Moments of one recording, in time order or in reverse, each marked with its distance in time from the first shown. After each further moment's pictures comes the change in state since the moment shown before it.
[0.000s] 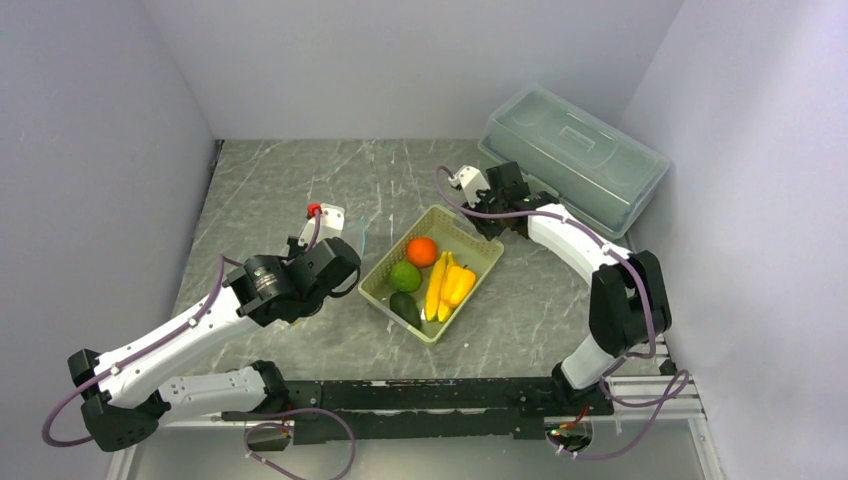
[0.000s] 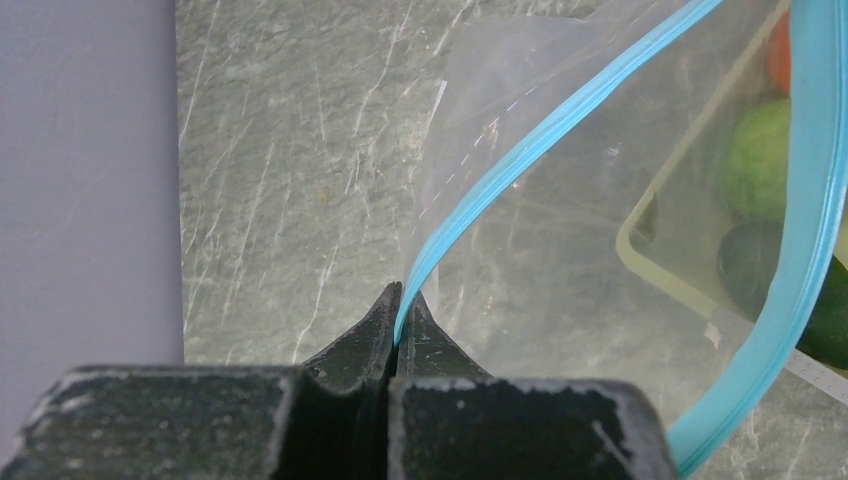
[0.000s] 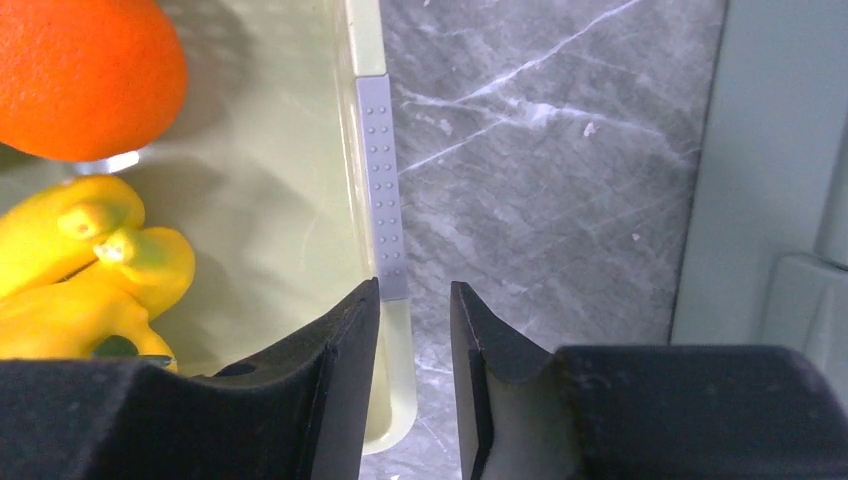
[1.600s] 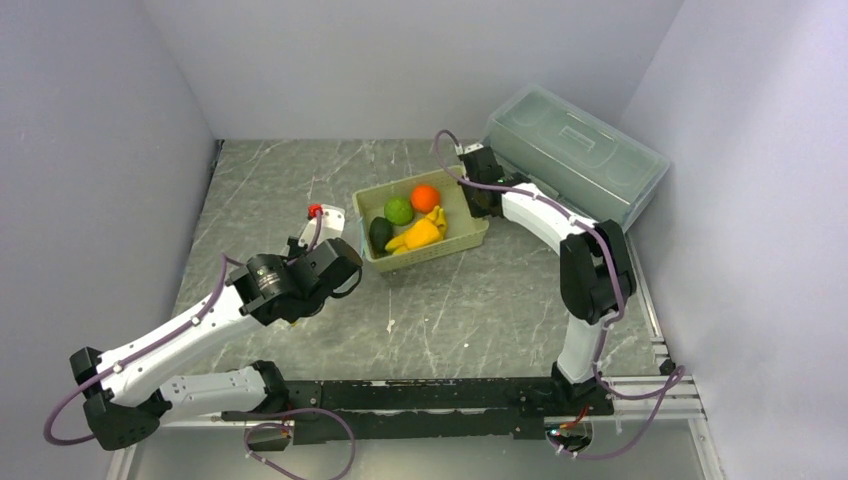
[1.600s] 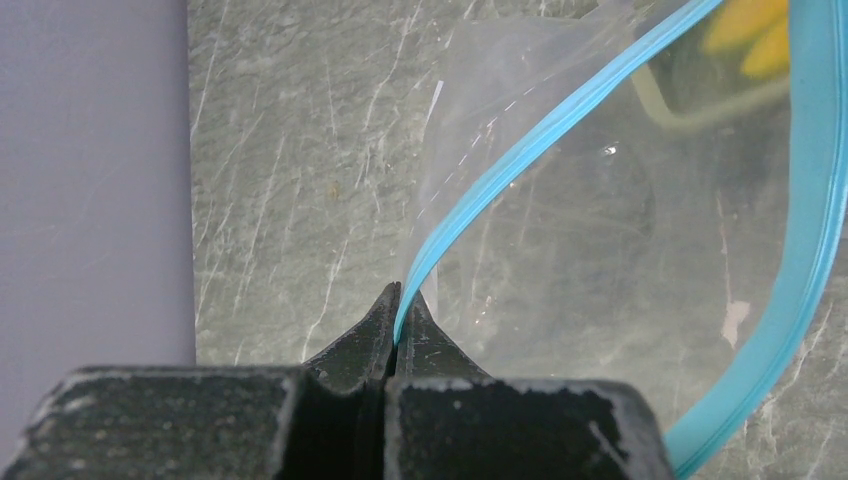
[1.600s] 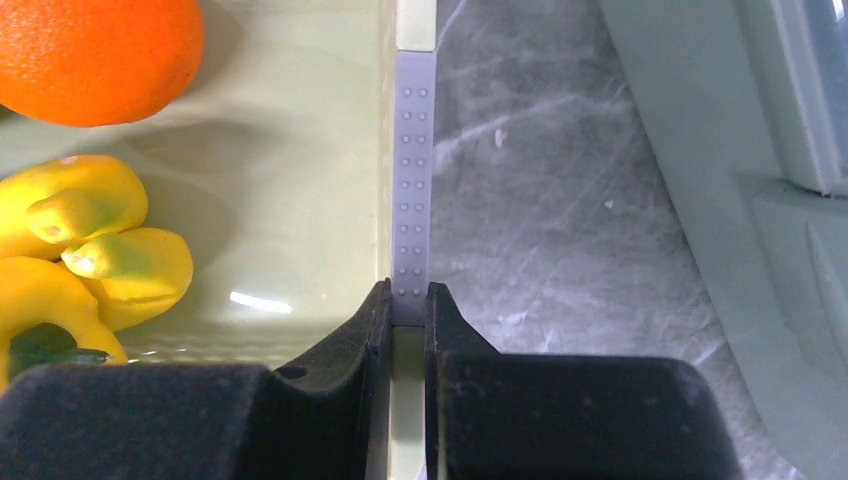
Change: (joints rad) left arm 0.000 0.014 0.000 -0.023 -0.013 -0.010; right arm 0.048 0.254 0.263 -0.010 0.360 0.501
